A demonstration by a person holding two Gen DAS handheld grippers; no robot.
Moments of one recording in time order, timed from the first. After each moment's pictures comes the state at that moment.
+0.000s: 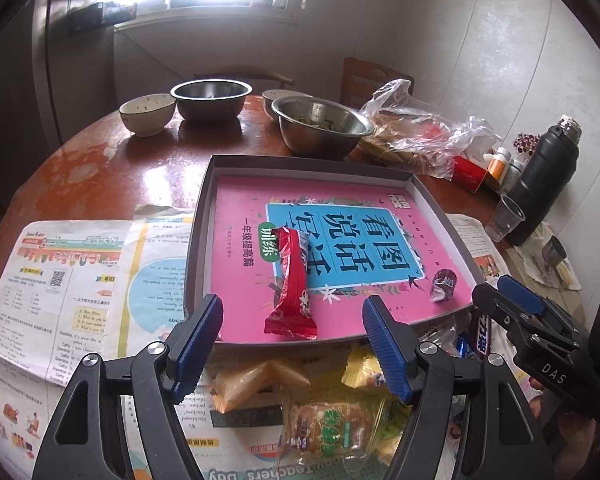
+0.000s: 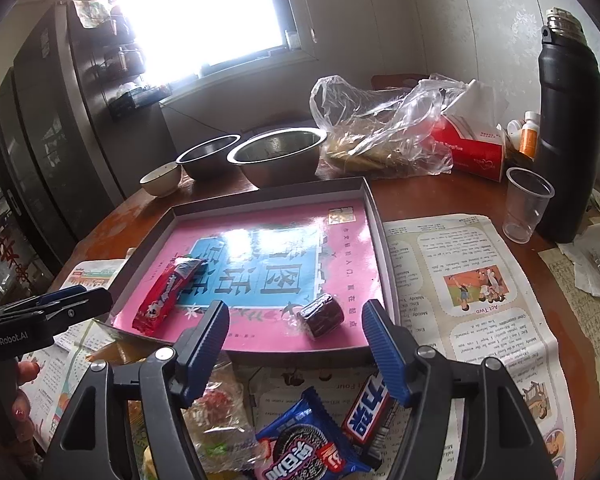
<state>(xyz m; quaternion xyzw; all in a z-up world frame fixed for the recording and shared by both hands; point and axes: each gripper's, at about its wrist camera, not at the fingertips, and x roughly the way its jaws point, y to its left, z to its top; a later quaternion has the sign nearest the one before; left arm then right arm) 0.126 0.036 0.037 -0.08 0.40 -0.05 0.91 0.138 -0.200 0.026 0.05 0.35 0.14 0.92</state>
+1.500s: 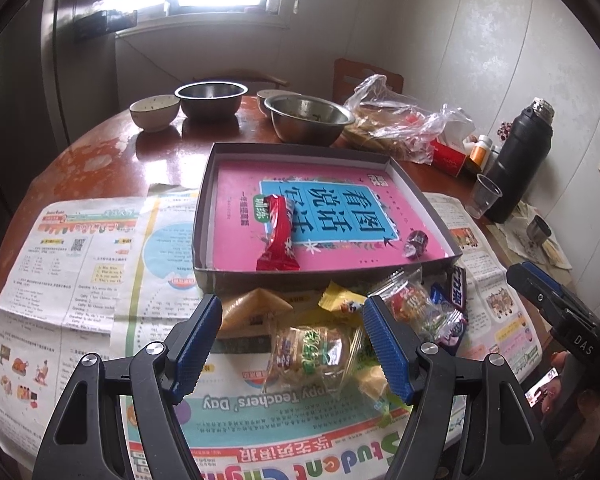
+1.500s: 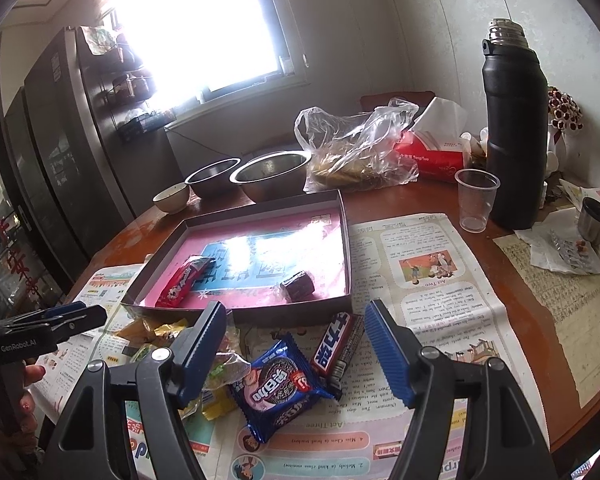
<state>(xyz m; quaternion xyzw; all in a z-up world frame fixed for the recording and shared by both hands) 0.062 0.029 0.044 -0.07 0.40 -0.06 0.91 0.067 -0.243 0.049 0.08 0.32 0.14 0.93</state>
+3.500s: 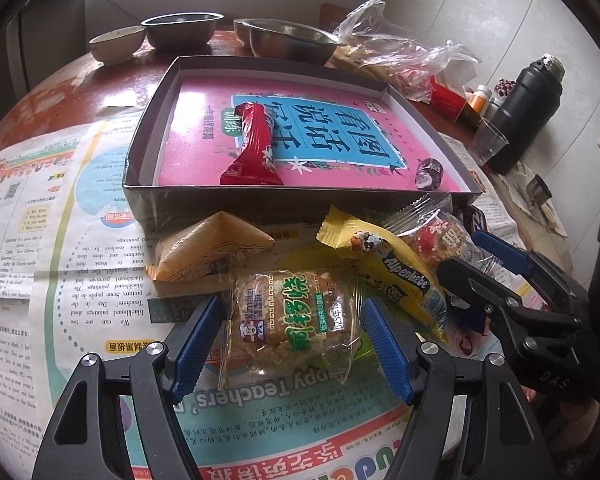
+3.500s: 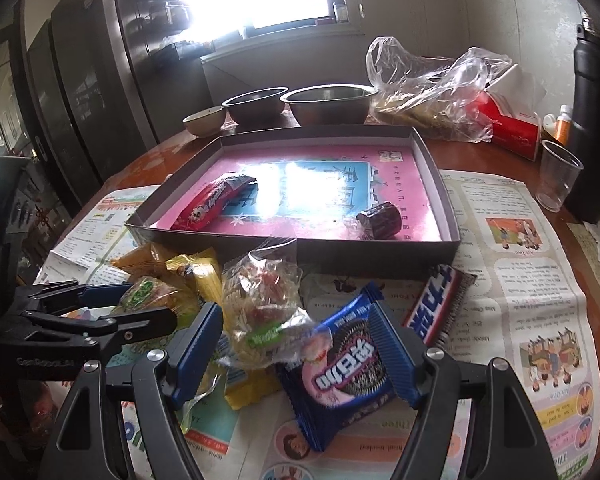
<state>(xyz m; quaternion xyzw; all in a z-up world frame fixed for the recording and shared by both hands) 0.091 0.019 -0.032 -0.08 0.48 -0.11 0.87 0.092 -0.174 -0.009 0.00 0.39 0.20 0.90</state>
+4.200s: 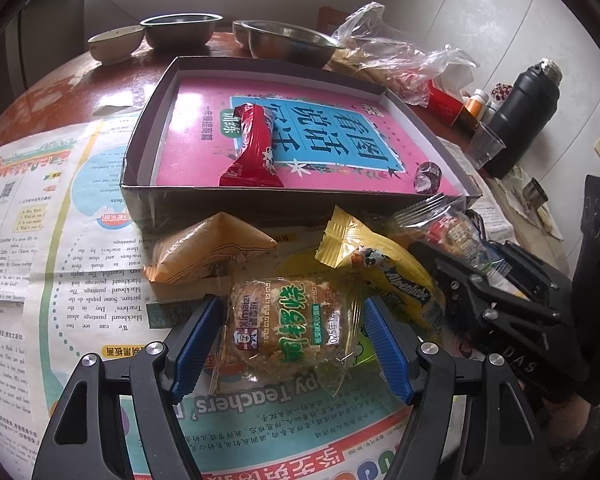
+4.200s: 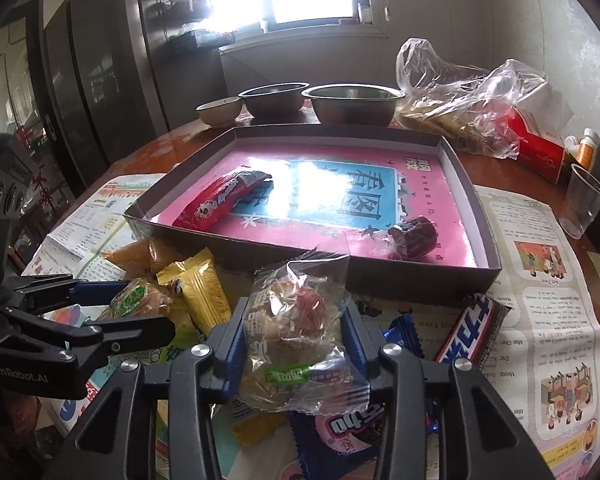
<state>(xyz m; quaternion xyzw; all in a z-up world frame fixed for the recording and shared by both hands) 0.091 0.020 -0.034 -0.09 0.47 -0.11 0.87 0.104 -0.155 -0.020 -0.03 0.38 0.22 0.90</state>
